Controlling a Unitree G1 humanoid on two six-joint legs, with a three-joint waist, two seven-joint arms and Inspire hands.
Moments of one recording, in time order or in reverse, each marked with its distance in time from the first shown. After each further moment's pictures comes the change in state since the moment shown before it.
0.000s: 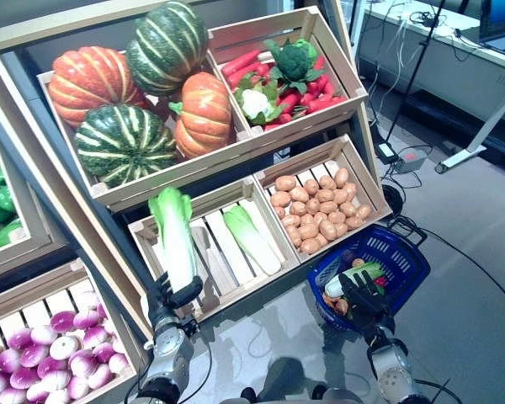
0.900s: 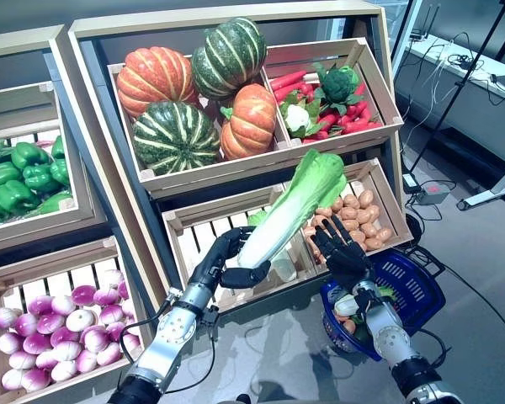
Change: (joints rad) left arm 0.036 0.229 -0.235 -0.410 0.304 -0.004 -0.390; right arm -0.200 -0.075 0.047 -0.087 0.064 0.089 0.212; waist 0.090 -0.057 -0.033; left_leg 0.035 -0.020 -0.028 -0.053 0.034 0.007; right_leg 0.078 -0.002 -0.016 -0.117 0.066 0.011
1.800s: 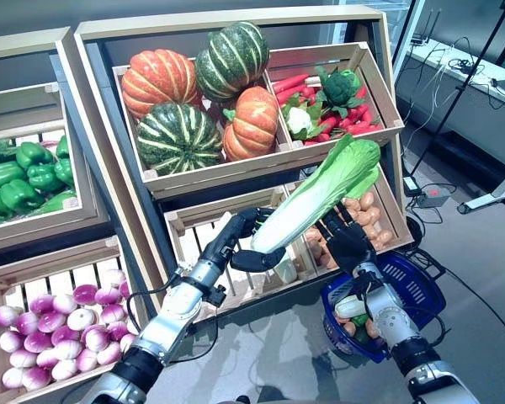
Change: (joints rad) left arm -0.155 0.043 -0.077 -0.007 -0.068 0.021 -0.062; right arm -0.097 -0.022 0.005 0.024 0.046 0.000 0.011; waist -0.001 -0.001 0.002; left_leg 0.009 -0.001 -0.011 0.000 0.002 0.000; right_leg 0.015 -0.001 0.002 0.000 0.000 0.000
